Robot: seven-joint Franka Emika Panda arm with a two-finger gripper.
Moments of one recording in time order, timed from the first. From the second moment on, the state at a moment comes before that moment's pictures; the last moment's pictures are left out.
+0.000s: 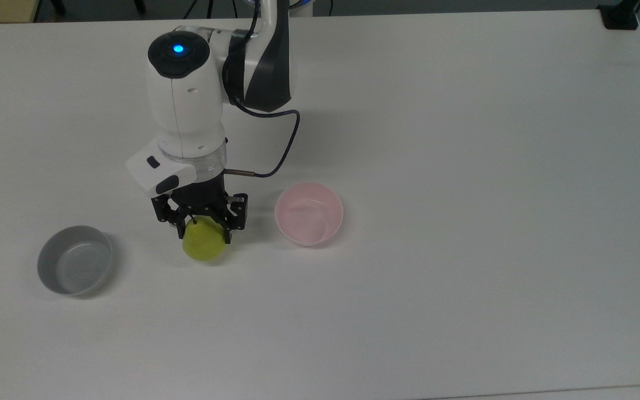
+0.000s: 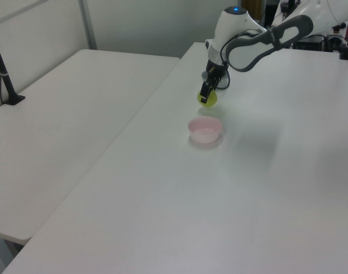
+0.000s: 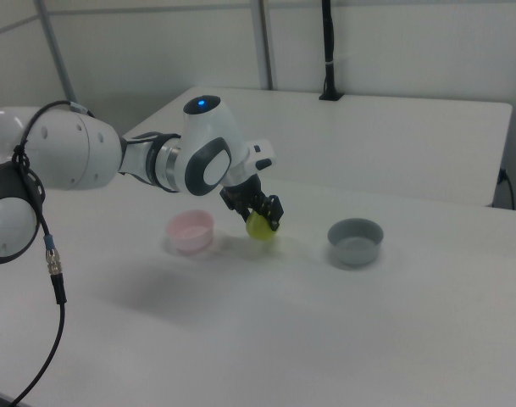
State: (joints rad) arm -0.01 0.57 -0.09 -1.58 0.00 2.46 -0.01
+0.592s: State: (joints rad) arm -0.01 0.58 -0.09 -1.56 0.00 2.48 -0.01
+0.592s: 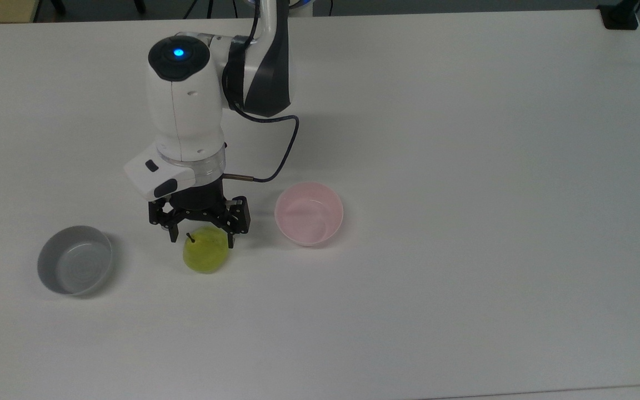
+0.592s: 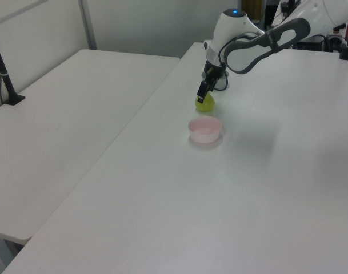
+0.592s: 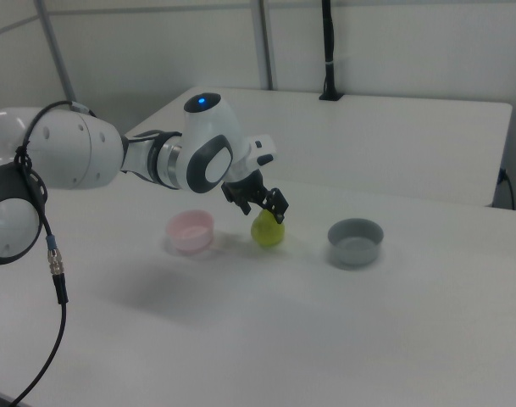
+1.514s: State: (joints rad) arm 0.04 0.19 -0.08 -1.54 -0.01 1.82 -0.01
